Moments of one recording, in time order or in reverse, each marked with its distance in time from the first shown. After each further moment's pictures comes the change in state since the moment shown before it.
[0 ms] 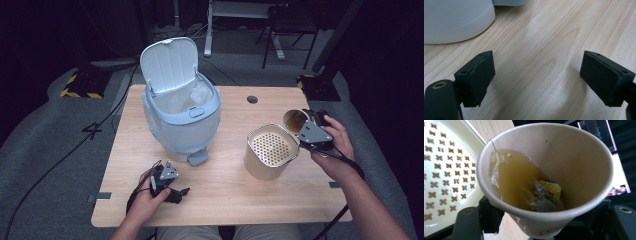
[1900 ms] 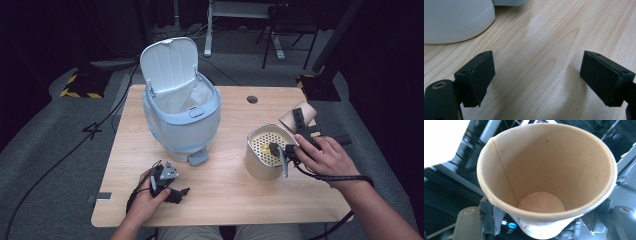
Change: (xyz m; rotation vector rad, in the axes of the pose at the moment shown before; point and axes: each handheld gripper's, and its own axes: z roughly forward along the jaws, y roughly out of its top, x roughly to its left) left arm 0.000 0.000 0.000 0.002 -0.001 0.002; right arm 0.053 0.031 0.000 0.299 -0.493 -0.995
